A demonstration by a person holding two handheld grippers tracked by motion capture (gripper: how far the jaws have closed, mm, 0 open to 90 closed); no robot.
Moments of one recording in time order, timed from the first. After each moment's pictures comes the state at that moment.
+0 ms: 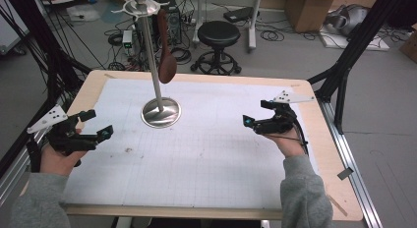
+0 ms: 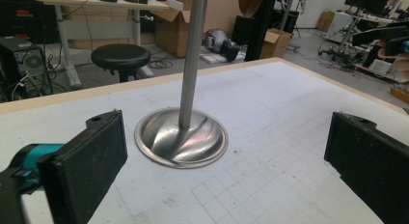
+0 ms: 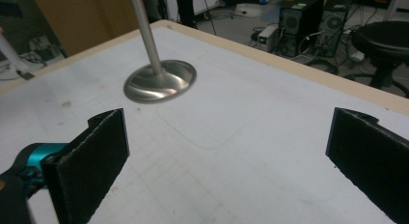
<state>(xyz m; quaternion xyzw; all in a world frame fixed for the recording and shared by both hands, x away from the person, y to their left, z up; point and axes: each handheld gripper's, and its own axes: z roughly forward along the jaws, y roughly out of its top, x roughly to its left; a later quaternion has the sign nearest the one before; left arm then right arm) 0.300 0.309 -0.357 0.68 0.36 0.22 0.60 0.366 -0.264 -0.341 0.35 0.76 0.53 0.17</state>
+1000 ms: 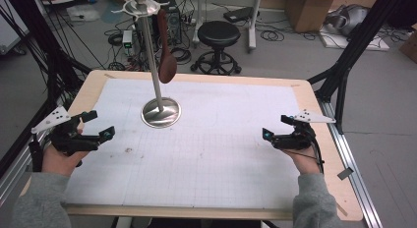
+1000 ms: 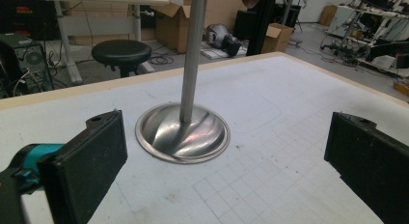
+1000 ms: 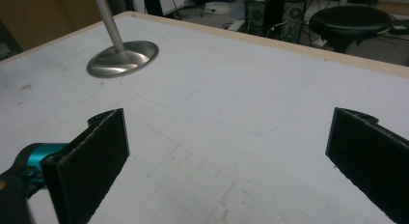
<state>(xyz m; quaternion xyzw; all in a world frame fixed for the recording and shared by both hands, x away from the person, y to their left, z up) 0.302 0.307 -0.361 0.69 0.36 0.22 0.59 0.335 -0.318 -0.378 0.40 0.73 0.52 0.20</state>
